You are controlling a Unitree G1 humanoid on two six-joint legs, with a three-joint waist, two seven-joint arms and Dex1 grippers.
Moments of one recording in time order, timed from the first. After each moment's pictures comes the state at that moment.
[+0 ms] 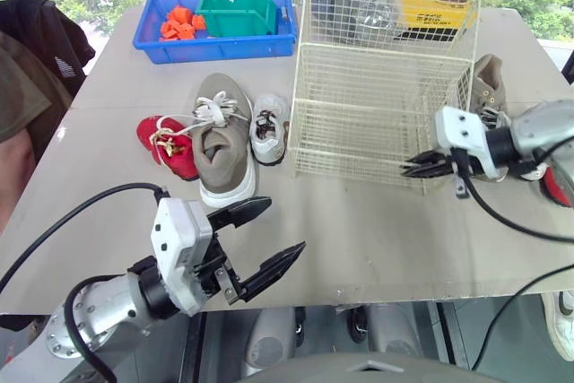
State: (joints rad) left arm 0.51 0.77 0.32 -1.01 -0.93 0.46 -0.54; right arm -0.61 -1.01 0.25 -0.22 0.30 0.43 1.33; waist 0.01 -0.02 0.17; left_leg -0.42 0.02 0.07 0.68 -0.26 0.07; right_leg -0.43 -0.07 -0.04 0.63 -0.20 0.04
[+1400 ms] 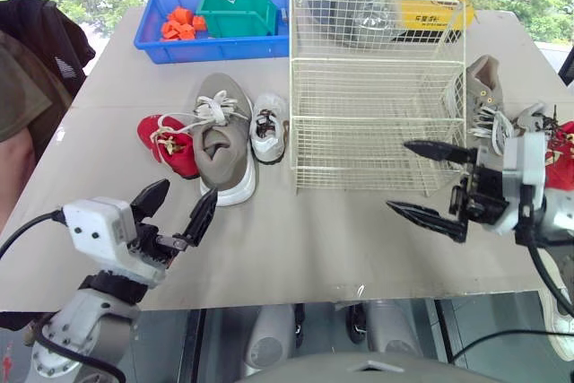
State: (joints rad) left arm 0.48 0.48 0.43 -0.84 -0.71 0.45 -0.25; right arm 0.03 -0.71 -0.28 -0.68 0.75 0.47 0.94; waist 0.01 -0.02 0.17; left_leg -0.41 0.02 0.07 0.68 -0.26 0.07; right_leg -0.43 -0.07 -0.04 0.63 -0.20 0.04
